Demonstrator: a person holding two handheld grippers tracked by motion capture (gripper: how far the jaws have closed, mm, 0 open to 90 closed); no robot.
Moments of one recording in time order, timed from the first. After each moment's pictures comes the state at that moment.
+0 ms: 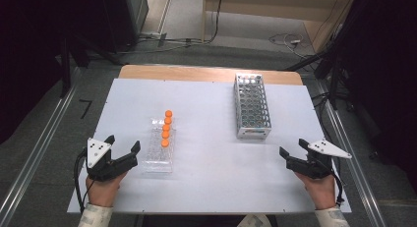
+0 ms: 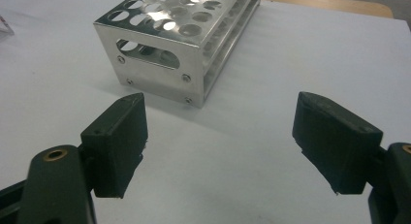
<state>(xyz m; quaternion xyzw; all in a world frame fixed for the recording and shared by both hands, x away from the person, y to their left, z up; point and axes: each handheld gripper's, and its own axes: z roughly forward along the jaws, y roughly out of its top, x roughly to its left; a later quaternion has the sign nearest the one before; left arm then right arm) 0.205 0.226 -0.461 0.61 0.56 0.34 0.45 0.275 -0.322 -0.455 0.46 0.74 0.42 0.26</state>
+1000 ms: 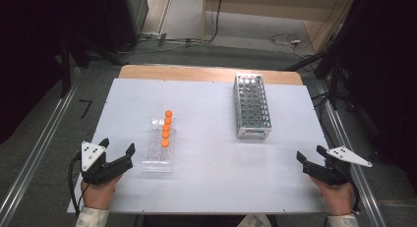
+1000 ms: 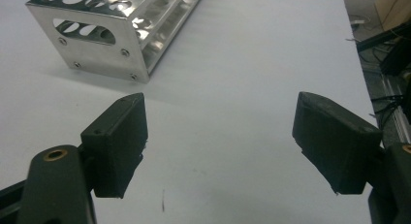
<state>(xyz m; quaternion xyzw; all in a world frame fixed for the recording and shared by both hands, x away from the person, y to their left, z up) 0.197 0.235 -0.465 0.60 0.57 0.35 0.44 0.263 -0.367 -0.462 0.51 0.72 0.40 0.27</state>
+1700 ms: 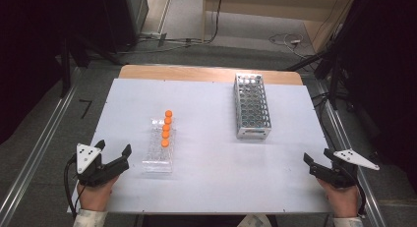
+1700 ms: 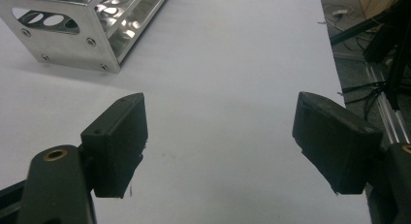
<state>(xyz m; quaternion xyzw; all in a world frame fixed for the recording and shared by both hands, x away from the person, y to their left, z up) 0.192 0.243 -0.466 0.59 0.58 0.35 0.44 0.261 -0.384 -0.468 0.53 0.70 0.38 0.28</state>
